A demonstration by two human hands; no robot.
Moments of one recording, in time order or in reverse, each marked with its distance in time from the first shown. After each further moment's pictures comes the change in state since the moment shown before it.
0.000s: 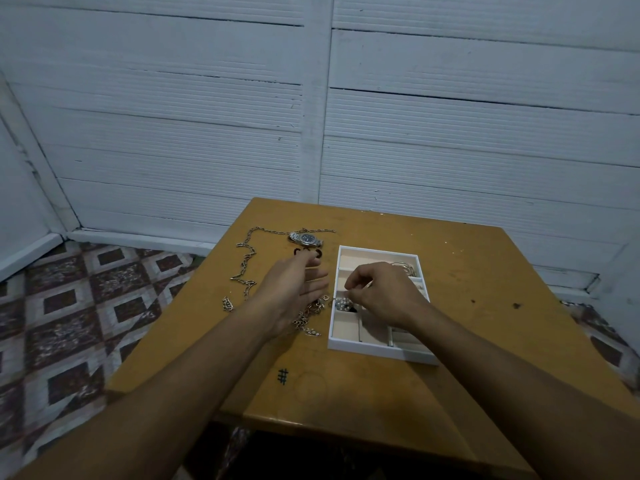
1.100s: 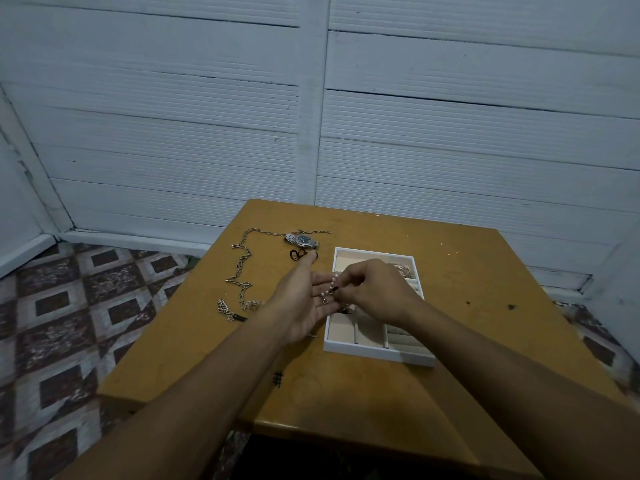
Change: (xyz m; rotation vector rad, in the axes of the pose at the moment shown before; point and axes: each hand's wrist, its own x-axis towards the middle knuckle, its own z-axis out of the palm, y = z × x) left_hand 0.001 -0.009 0.016 -0.188 -0.138 -0.200; right_hand 0.000 -0.010 -0.005 0.090 -0.053 -0.023
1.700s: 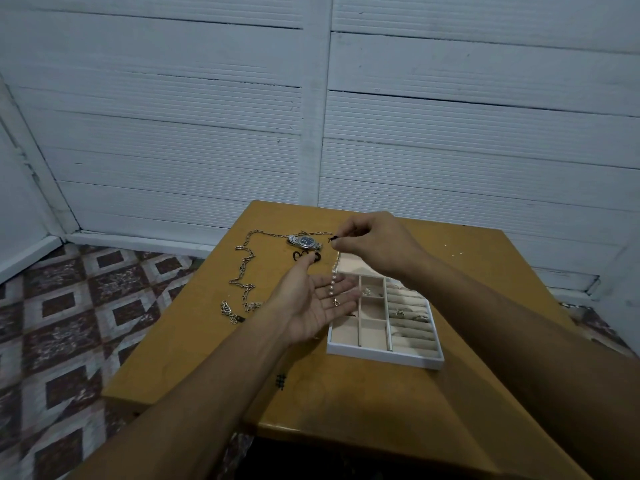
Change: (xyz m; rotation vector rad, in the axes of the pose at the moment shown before) left_hand -0.001 0.004 -0.003 -0.157 -0.081 -0.086; right_hand 0.019 -0.040 -0.038 0.215 0.090 -0.098
